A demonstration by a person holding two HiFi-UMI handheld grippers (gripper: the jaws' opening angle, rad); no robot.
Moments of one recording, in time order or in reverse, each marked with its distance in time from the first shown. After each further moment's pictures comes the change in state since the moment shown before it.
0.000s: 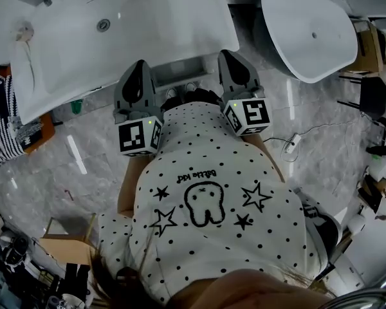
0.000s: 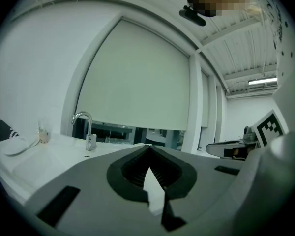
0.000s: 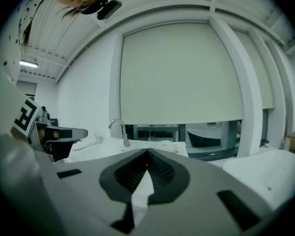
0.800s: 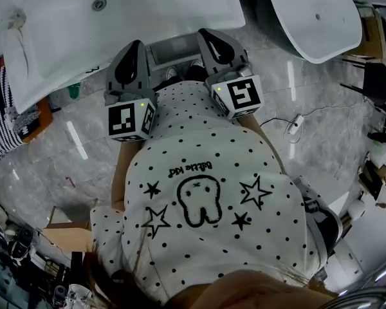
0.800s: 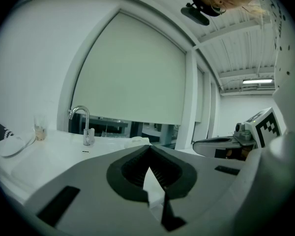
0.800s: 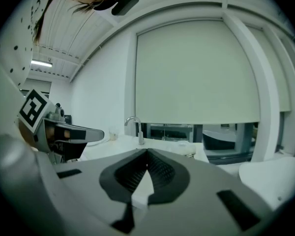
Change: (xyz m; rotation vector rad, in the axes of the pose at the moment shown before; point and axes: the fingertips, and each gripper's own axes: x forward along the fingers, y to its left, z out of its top) left arm 0.010 -0.010 -0.011 0.022 0.077 -0.077; right arm 0.018 0.039 -0.002 -0.060 0.001 0.137
